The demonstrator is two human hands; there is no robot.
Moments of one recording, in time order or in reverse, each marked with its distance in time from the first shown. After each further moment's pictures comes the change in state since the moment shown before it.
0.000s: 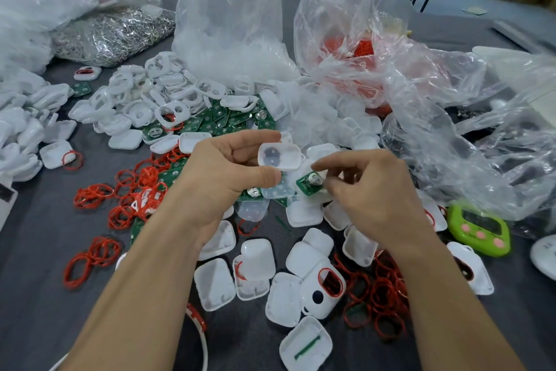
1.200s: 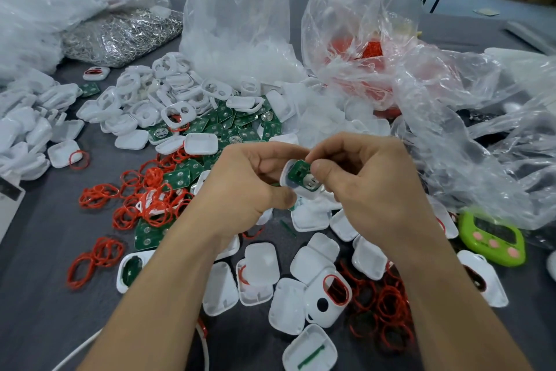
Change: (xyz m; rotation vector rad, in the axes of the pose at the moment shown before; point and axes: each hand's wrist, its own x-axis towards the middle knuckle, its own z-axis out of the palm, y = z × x) left_hand 0.001 -0.004 0.014 0.142 -0.129 0.039; right_hand 0.003 -0.027 0.002 0.309 -0.020 -0.111
